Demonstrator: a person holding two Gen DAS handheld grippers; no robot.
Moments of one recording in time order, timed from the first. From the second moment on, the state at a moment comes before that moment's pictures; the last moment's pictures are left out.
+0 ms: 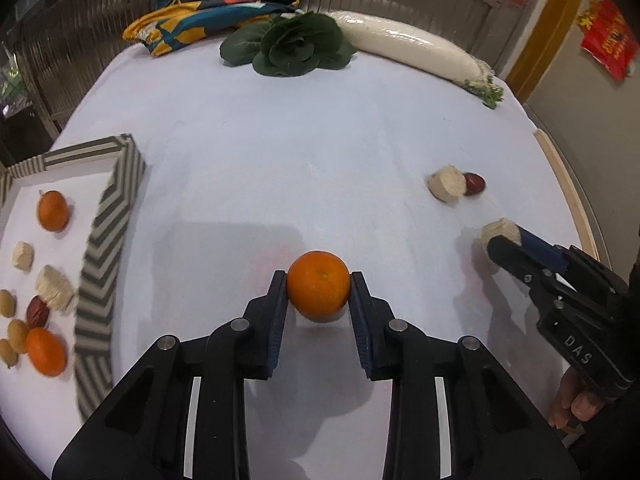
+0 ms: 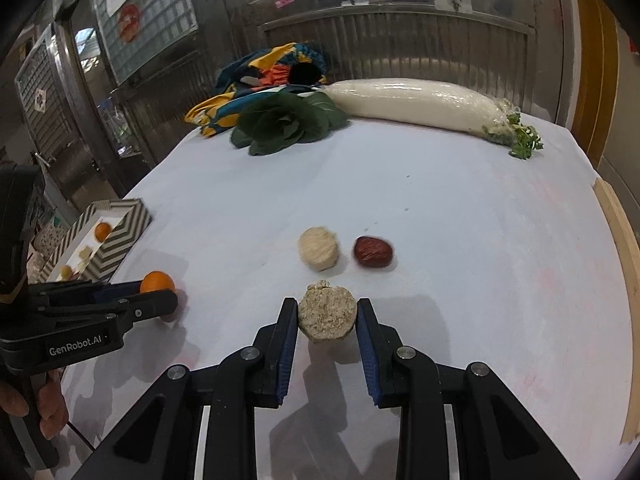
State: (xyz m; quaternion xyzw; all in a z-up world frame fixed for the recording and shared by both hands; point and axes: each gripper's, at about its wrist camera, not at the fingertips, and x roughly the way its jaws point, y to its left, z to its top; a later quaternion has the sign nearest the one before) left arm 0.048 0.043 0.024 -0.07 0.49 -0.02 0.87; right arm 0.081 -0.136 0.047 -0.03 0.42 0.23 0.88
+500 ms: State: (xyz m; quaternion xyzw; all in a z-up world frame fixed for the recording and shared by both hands) left arm -0.034 0.059 0.043 -0.05 0.44 -0.02 0.90; right arm -0.009 -0.088 0.052 -0.05 0.40 0.26 0.88
